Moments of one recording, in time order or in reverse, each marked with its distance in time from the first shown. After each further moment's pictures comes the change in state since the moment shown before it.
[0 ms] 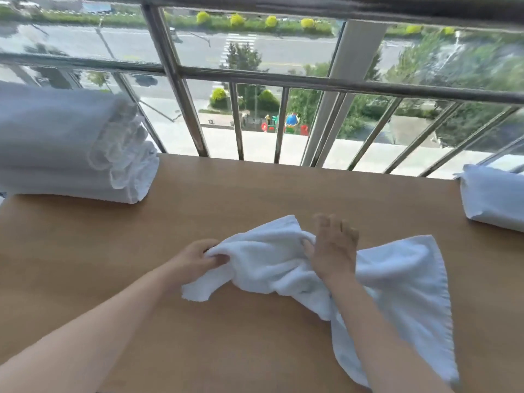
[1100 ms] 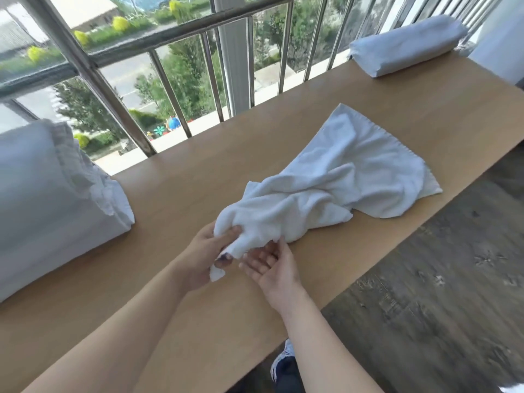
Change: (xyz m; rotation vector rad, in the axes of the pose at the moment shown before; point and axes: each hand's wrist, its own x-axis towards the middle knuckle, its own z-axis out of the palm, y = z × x) left_hand -0.041 -0.042 -0.070 -0.349 -0.583 0.111; right_hand -0.157 -0.277 0.069 2.525 0.190 1.176
